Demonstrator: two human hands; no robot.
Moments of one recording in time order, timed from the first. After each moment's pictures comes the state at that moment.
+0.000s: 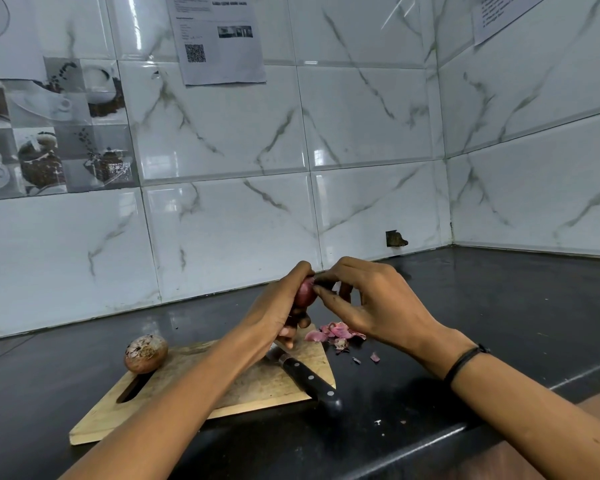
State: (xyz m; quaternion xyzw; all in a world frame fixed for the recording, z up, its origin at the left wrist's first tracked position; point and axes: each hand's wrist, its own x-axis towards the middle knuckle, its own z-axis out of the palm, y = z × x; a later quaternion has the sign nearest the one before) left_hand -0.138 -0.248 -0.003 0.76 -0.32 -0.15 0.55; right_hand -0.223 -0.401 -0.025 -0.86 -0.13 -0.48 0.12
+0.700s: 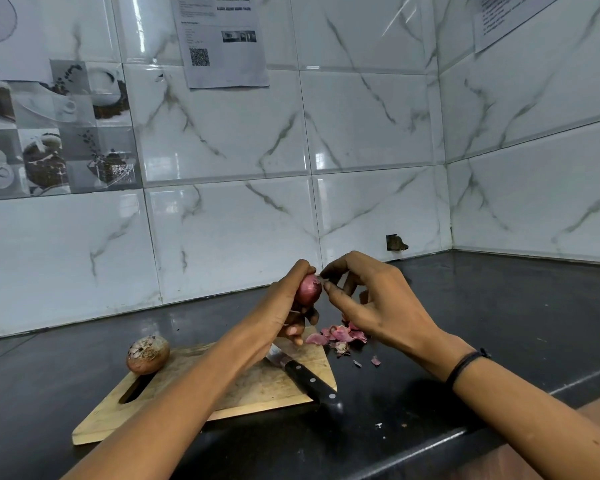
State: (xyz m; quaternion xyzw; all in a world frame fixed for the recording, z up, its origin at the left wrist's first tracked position) left_hand -0.139 -0.249 0.000 0.71 -0.34 -0.16 0.59; right_hand -0.227 -0.399 -0.023 -0.84 -0.11 -0.49 0.20
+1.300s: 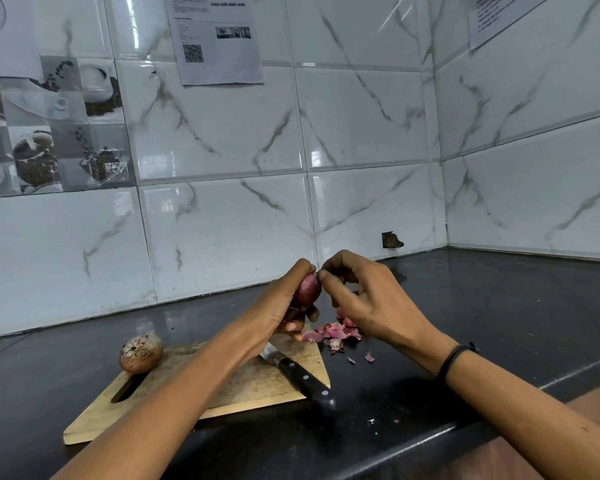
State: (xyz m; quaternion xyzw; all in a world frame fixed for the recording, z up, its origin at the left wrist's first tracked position) left_hand -0.136 -0.255 0.000 0.71 -0.36 -0.18 0.58; right_hand -0.226 -0.395 -0.023 -0.84 -0.09 -0.45 0.30
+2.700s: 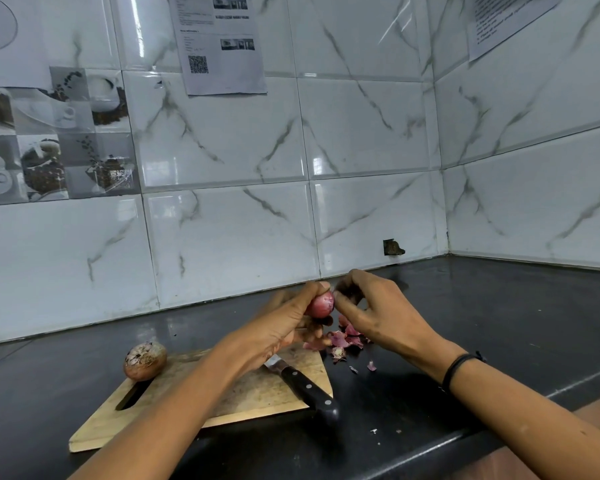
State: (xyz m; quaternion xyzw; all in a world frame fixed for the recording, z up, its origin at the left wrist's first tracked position) left_hand -0.130 -0.255 -0.011 0.64 -0.37 -0.22 0.63; right_hand -0.219 -0.414 -0.031 -0.88 -0.02 -0.42 0.24
